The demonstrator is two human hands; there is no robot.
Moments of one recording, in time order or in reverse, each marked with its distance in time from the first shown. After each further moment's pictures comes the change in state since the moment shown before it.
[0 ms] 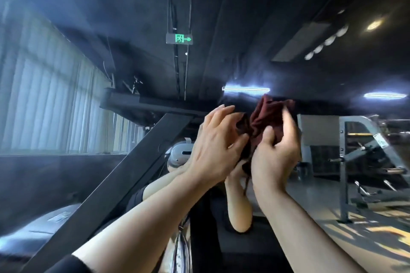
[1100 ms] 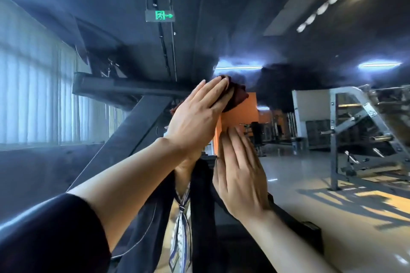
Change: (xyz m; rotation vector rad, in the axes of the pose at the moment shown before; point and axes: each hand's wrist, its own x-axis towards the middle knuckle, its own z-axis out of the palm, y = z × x) left_hand 0.034 -0.007 0.073 0.654 -0.011 0.488; right_hand -0.016 0.115 -0.086 -0.627 -0.500 -0.689
